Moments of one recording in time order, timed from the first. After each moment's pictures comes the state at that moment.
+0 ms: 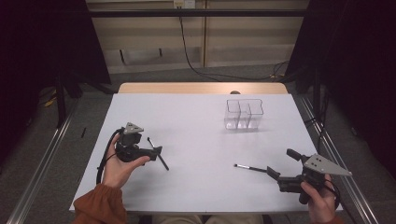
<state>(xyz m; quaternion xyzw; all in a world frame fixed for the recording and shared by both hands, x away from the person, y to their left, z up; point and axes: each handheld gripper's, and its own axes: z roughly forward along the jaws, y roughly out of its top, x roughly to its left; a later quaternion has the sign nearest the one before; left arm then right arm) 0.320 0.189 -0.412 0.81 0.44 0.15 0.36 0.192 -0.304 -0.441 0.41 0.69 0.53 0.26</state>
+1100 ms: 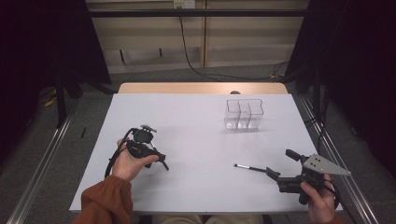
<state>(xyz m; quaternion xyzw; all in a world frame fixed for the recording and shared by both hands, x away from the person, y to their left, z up) 0.341 0.163 -0.429 0.85 0.49 0.07 0.20 0.193 -0.303 -0.441 0.41 0.69 0.53 0.26</state>
